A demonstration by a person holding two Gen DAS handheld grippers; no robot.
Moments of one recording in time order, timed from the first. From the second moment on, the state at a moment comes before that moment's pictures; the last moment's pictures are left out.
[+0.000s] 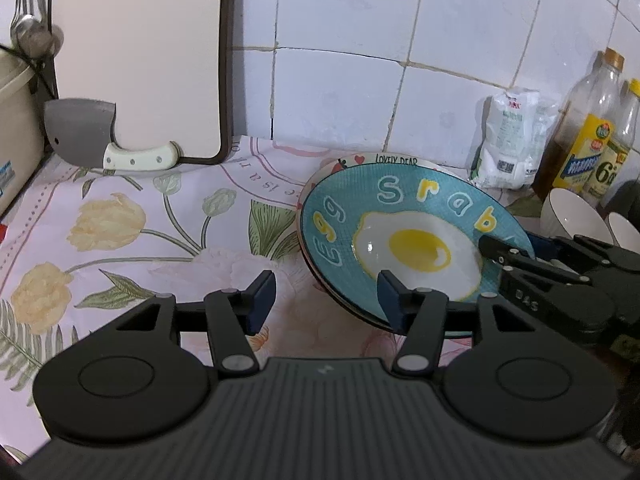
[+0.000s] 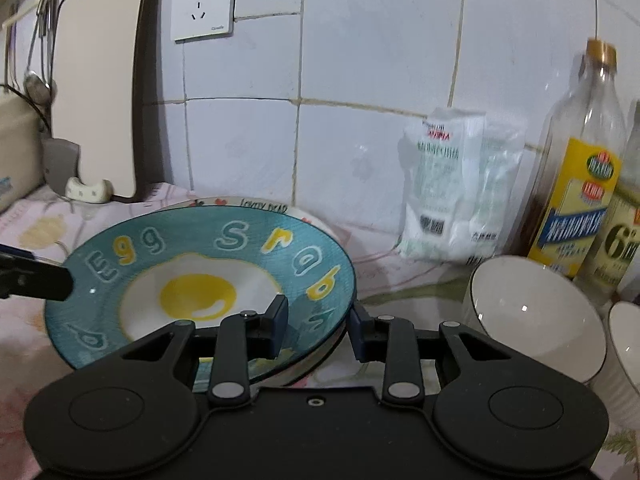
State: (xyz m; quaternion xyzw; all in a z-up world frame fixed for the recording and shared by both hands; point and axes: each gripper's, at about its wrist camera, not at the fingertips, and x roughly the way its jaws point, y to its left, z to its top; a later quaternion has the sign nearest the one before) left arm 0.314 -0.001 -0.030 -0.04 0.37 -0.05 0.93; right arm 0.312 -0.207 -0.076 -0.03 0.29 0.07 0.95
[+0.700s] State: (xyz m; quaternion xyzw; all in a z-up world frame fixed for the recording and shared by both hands) left arm 0.278 -0.008 -0.015 -0.03 0.38 -0.11 0.92; right arm 0.210 -0.247 -0.015 0.06 0.29 0.20 0.93
